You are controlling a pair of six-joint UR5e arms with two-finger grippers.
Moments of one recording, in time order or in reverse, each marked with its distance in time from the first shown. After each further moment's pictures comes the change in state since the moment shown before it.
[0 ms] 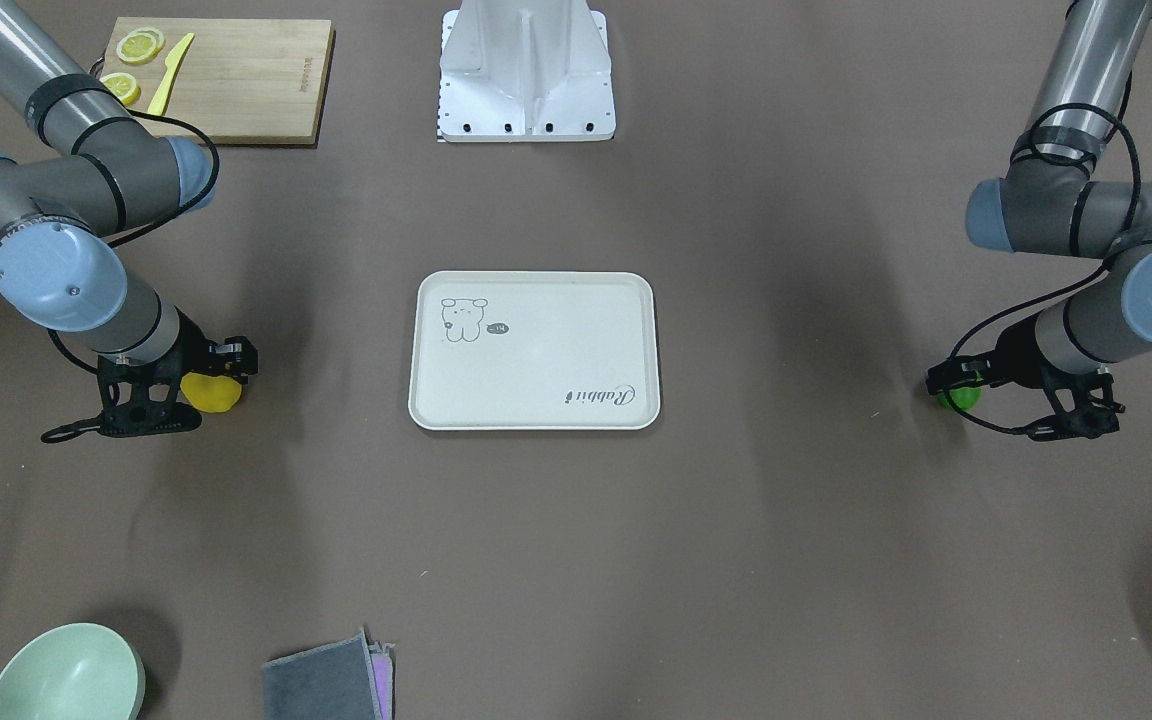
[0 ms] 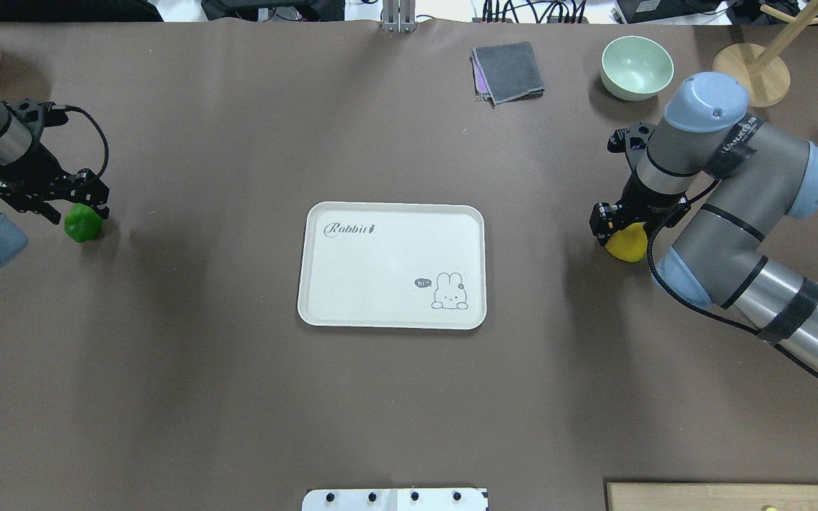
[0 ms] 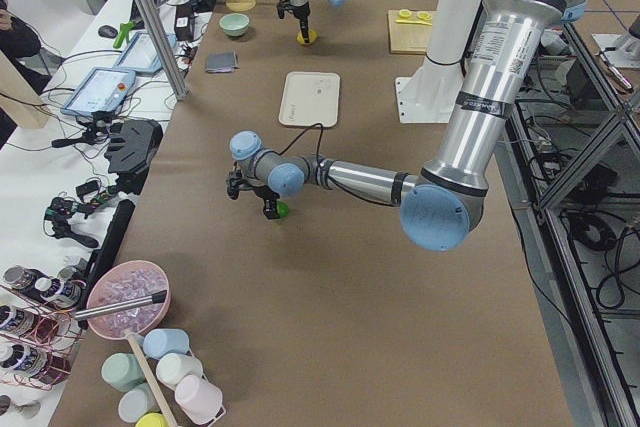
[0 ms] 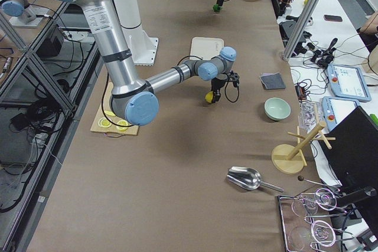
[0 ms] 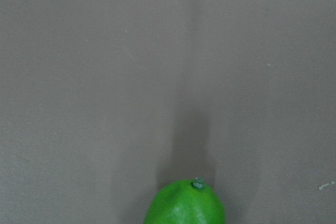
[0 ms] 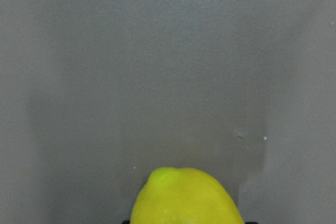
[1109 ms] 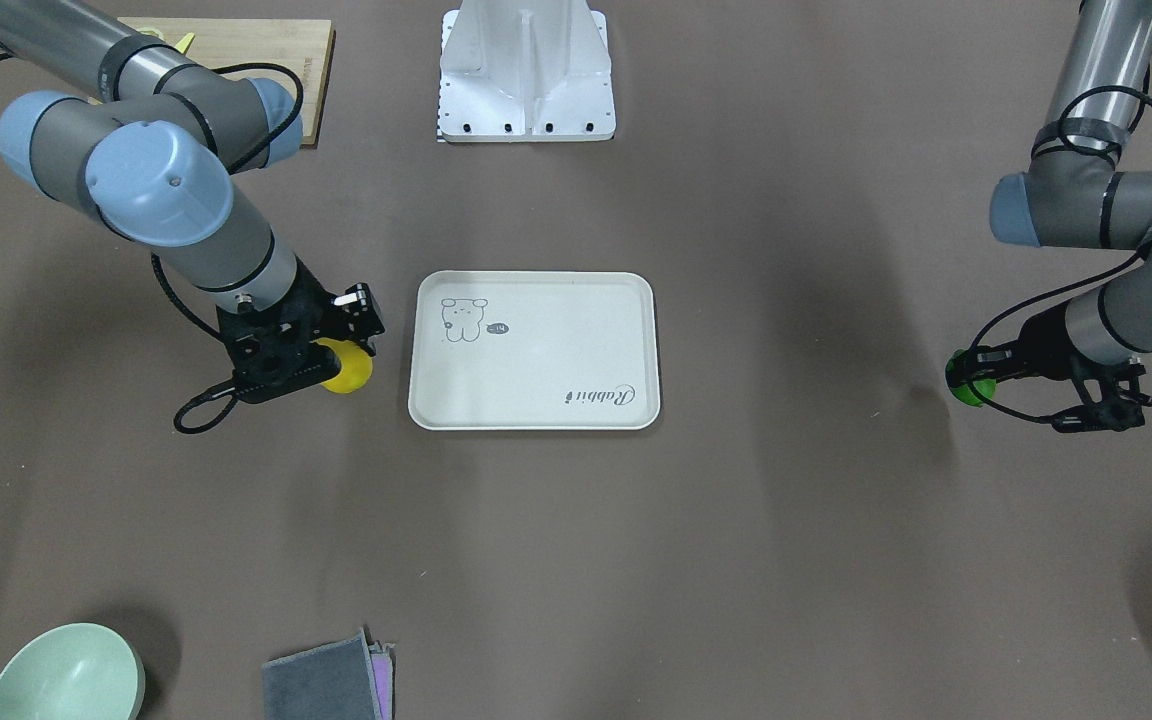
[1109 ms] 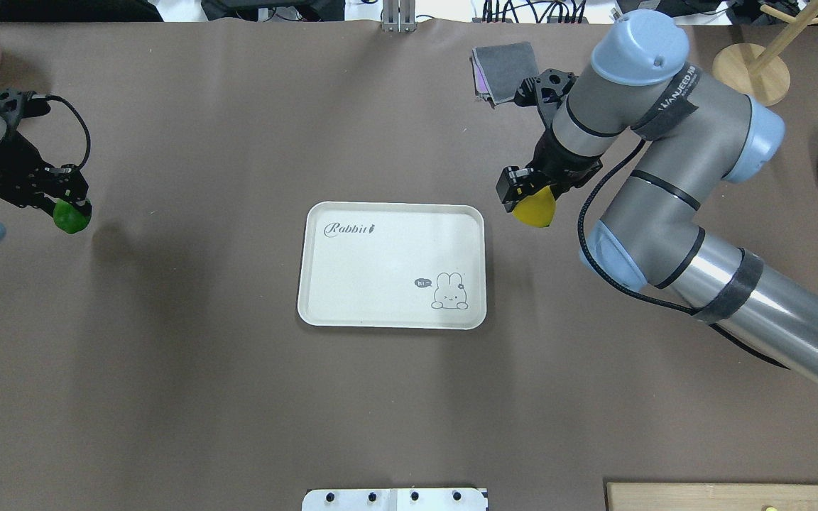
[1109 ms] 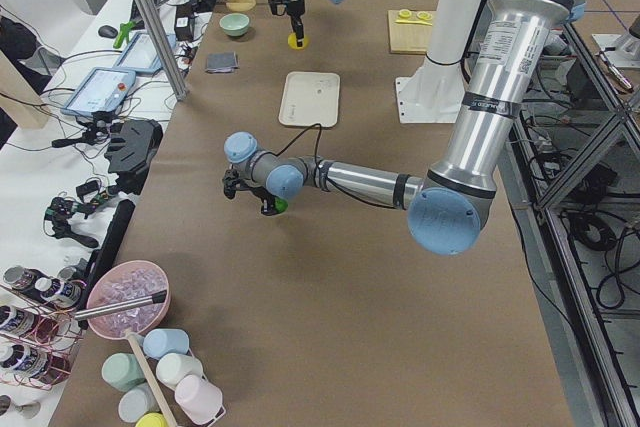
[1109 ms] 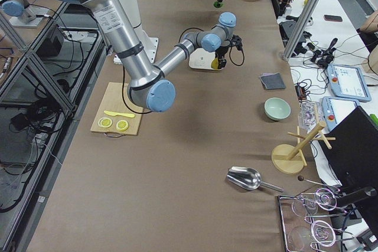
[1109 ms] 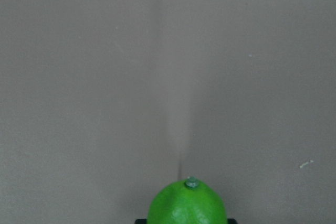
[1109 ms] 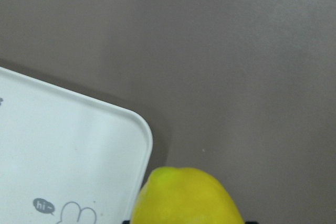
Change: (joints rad) left arm -0.070 0.016 -0.026 0.020 -0.094 0.078; right arm -0.048 0.224 0.071 0.010 0.004 -0.008
